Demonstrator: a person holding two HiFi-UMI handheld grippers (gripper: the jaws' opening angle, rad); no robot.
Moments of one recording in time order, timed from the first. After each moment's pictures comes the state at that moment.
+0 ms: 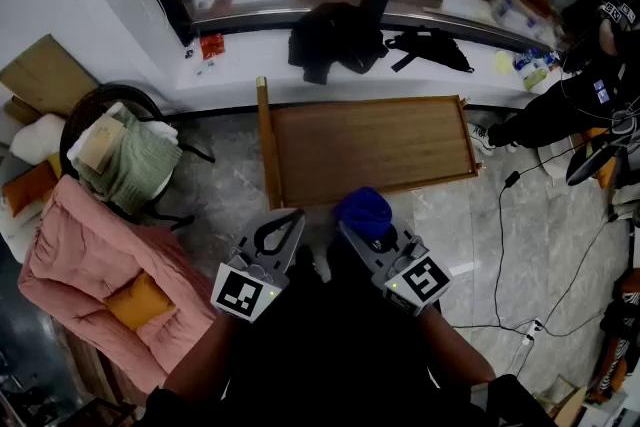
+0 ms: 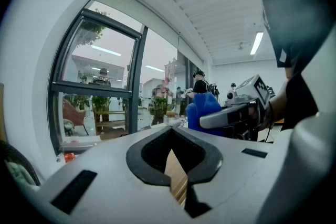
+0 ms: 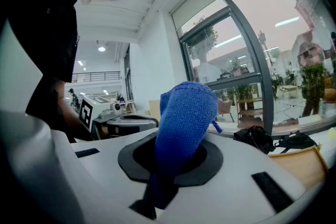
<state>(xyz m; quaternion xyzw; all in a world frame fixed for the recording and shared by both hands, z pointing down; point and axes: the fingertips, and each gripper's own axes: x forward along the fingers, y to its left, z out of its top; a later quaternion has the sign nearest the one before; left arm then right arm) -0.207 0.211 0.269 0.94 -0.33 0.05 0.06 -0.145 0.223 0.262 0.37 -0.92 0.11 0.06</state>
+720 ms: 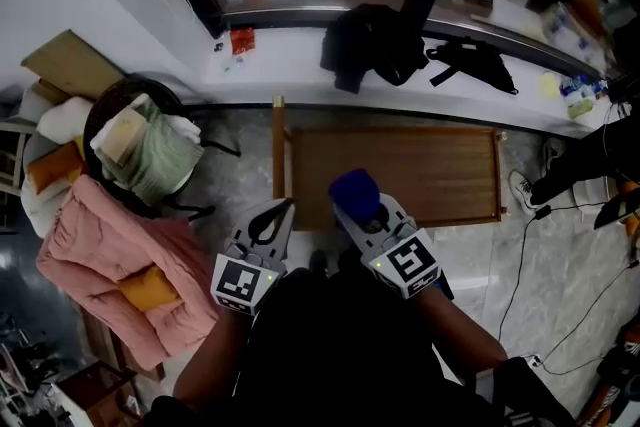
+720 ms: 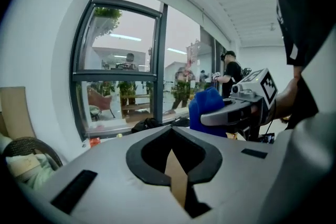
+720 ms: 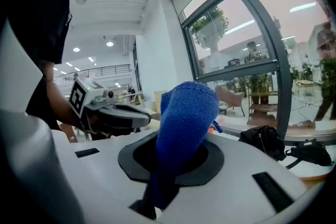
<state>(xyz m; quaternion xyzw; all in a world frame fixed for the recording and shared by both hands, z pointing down) -0.211 0.104 0.297 0.88 -0.44 0.13 0.10 -0.140 0.097 0.296 0.30 -0.94 0.11 0.11</state>
